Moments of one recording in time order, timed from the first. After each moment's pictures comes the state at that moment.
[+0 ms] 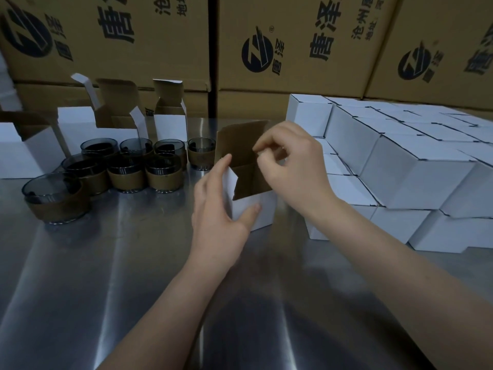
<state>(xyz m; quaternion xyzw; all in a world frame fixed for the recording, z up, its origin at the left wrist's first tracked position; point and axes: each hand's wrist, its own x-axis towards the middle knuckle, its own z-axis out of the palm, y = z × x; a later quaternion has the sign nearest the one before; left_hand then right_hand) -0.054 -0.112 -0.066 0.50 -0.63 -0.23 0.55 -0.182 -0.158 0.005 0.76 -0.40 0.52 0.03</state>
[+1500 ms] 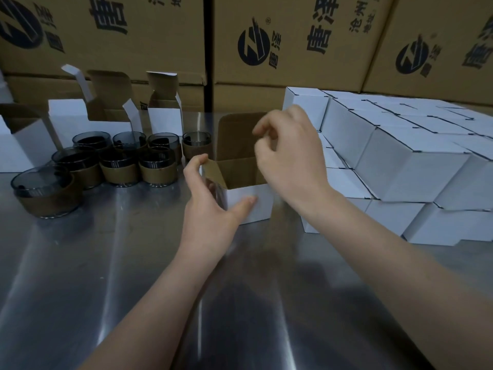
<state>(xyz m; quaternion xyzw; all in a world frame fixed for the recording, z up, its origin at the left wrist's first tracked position) -0.050 -0.115 -0.069 0.51 -0.58 -0.29 0.57 -0.174 -0.148 0.018 0.71 -0.52 0.46 0.04</state>
